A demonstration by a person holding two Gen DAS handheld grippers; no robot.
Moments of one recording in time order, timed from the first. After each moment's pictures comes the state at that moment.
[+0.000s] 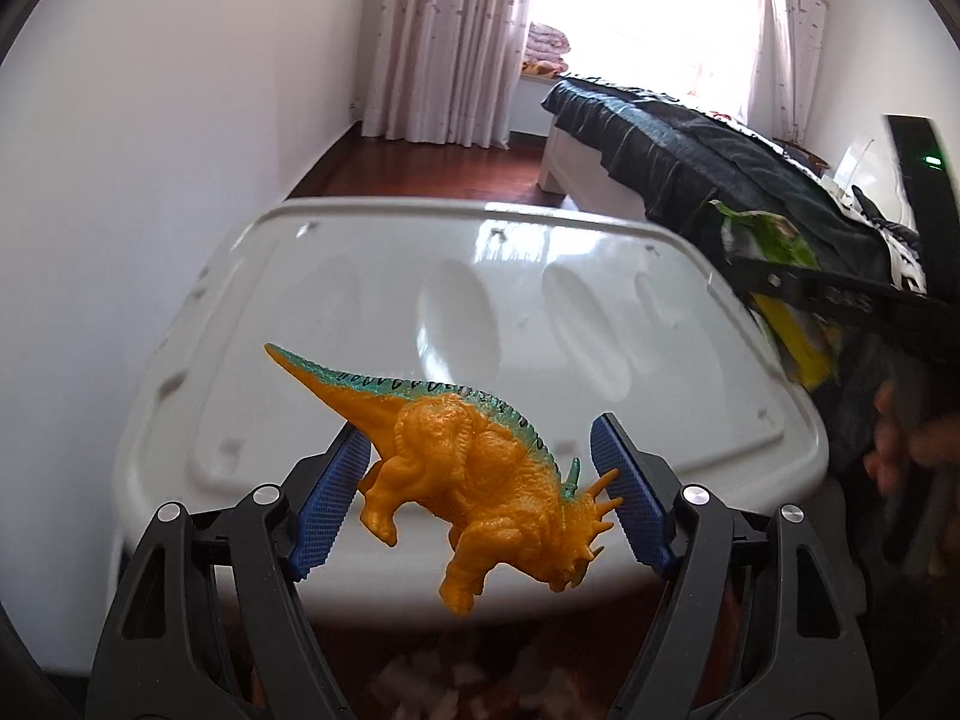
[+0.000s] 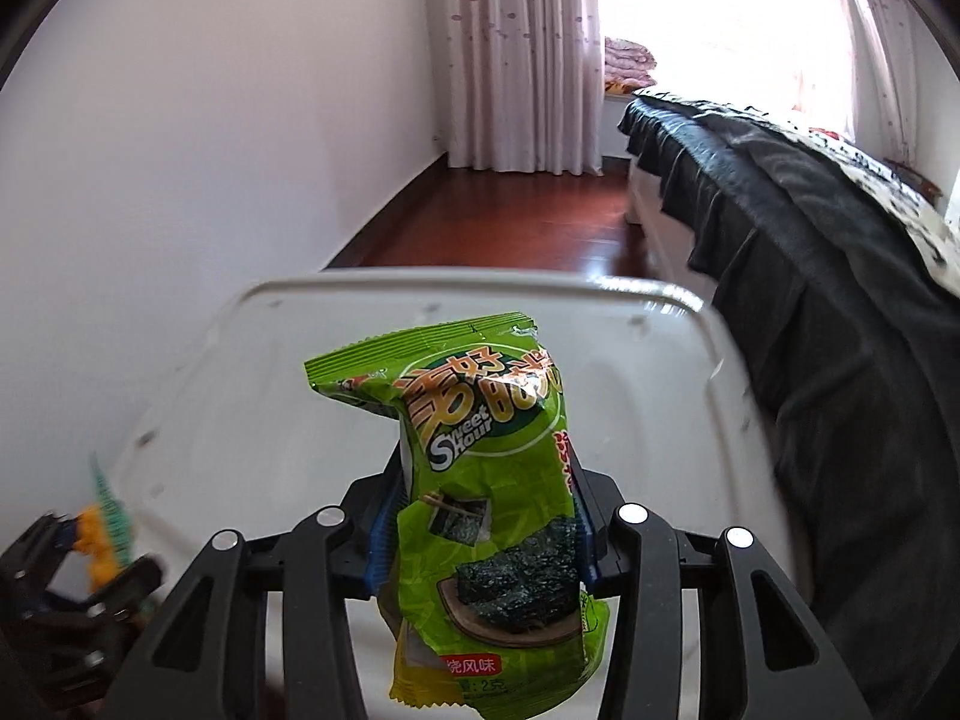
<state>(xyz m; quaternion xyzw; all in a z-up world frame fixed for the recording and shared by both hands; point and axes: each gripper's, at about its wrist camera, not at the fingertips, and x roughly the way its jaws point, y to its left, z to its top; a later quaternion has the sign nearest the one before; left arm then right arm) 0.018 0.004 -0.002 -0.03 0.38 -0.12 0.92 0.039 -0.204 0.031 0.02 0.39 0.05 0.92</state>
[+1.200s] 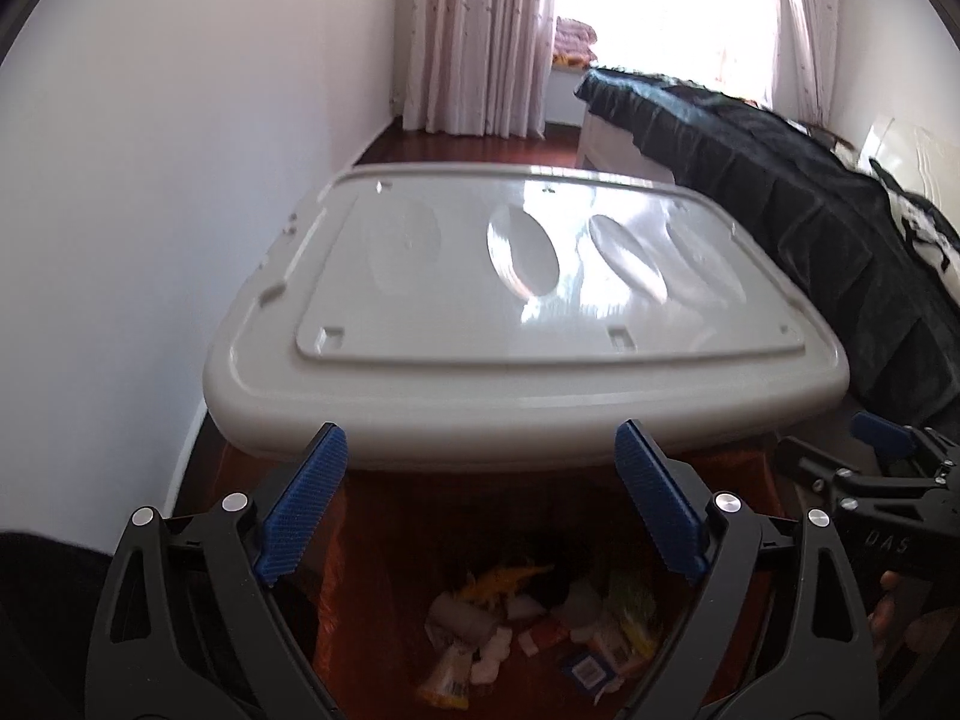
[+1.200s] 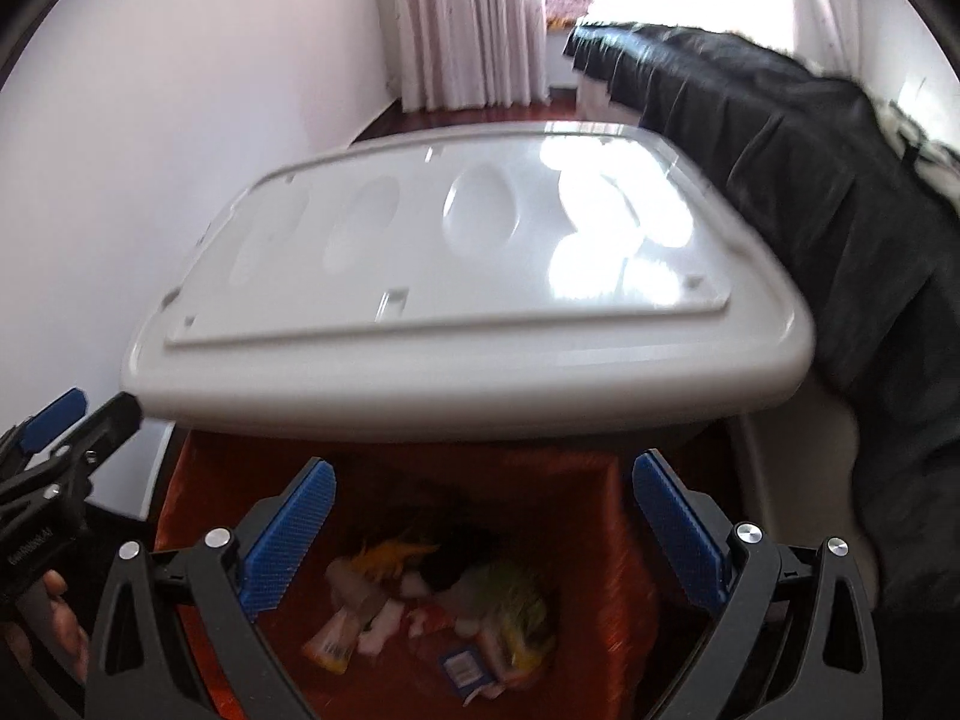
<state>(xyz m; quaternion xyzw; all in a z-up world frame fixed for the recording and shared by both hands) -0.057 0.039 -0.012 0.00 0.37 -0.08 0.92 -0.111 -0.152 -0.032 0.05 0.44 -0.03 0.90</state>
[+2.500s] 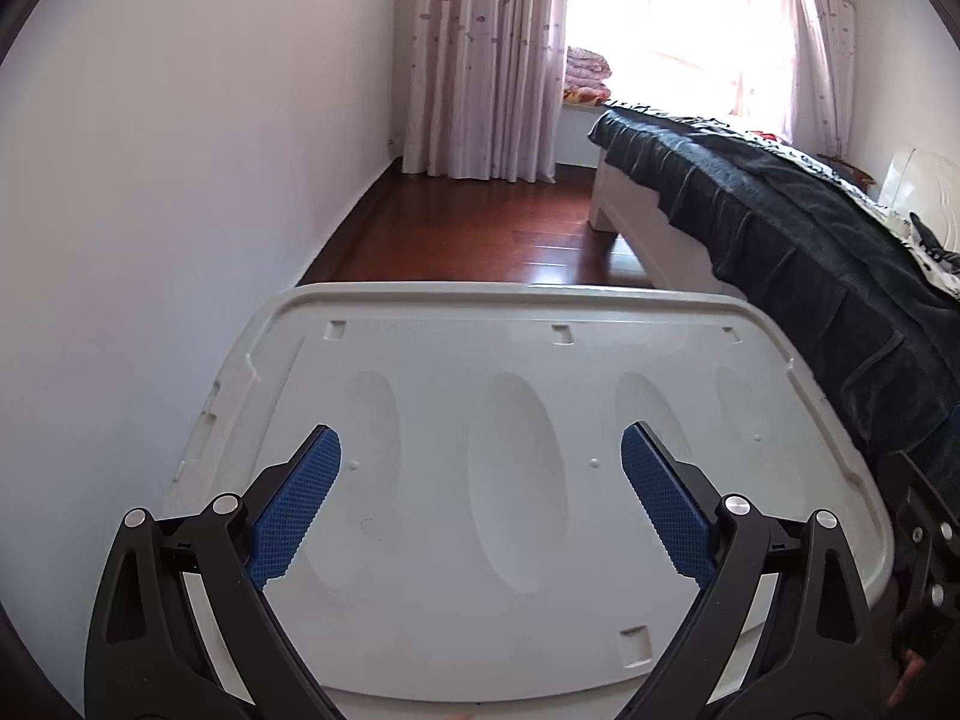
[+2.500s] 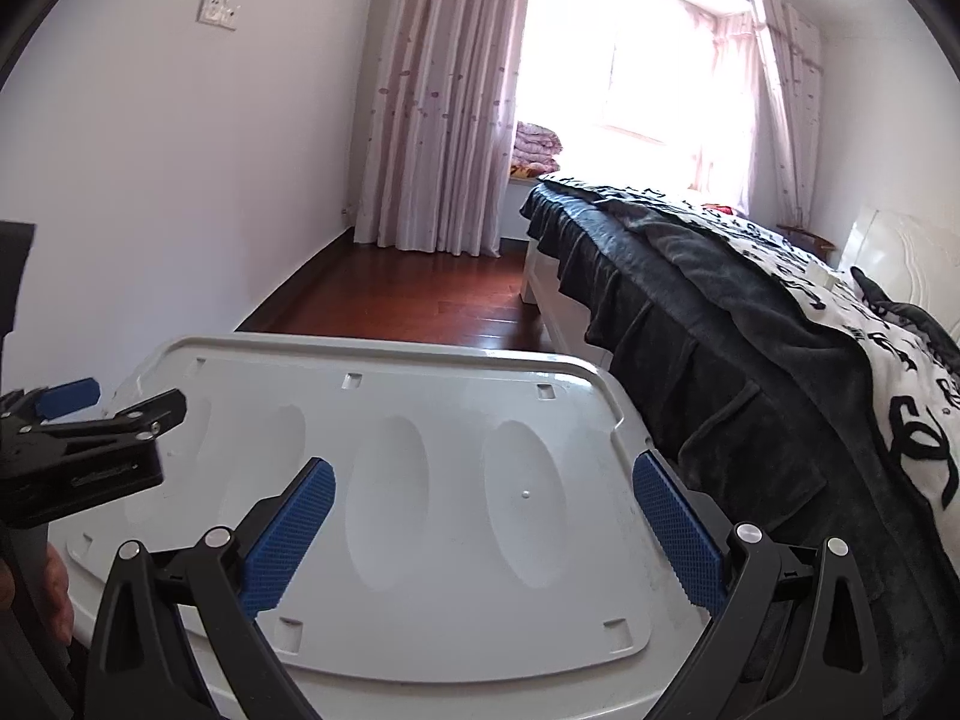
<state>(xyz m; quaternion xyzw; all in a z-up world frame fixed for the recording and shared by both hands) 0.130 -0.006 0.017 0.00 0.34 -0.07 0.94 0.019 -0.175 0.037 -0.04 0.29 -0.09 0.95</state>
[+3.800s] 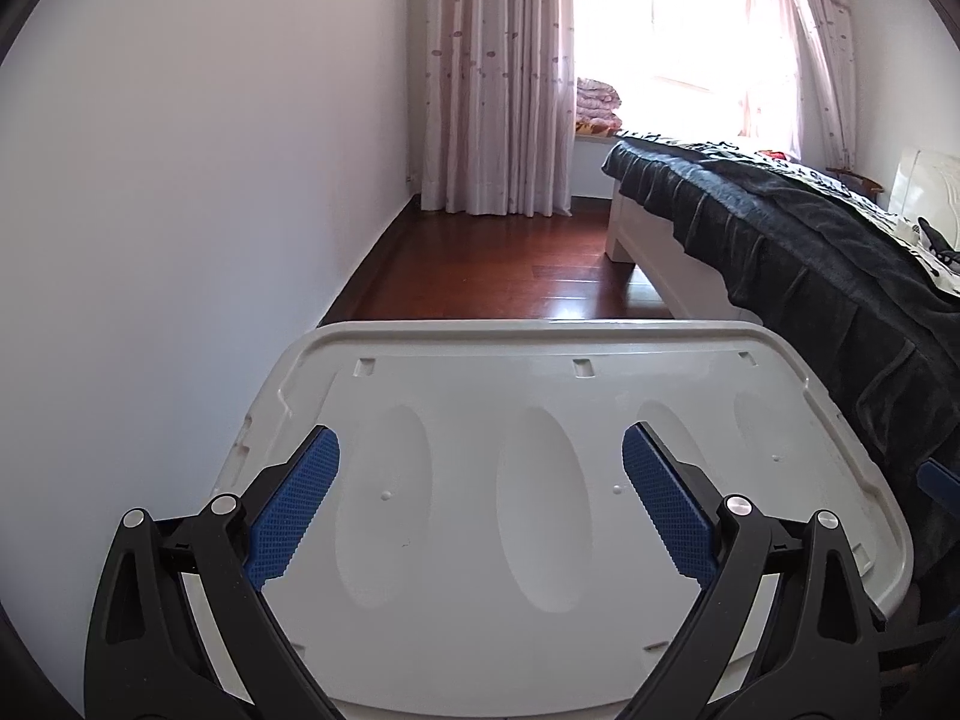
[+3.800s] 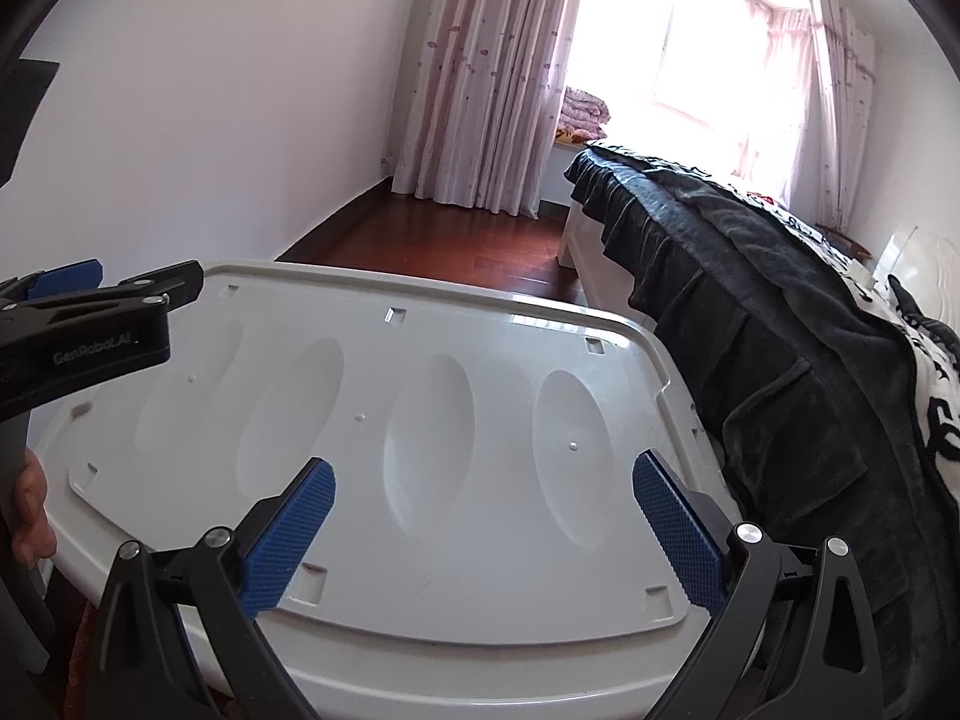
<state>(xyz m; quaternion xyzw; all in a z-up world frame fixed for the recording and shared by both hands) 0.121 0.000 0.030 0.01 0.30 -0.05 0.95 0.020 -0.150 0.010 -0.07 0.34 -0.06 0.94</state>
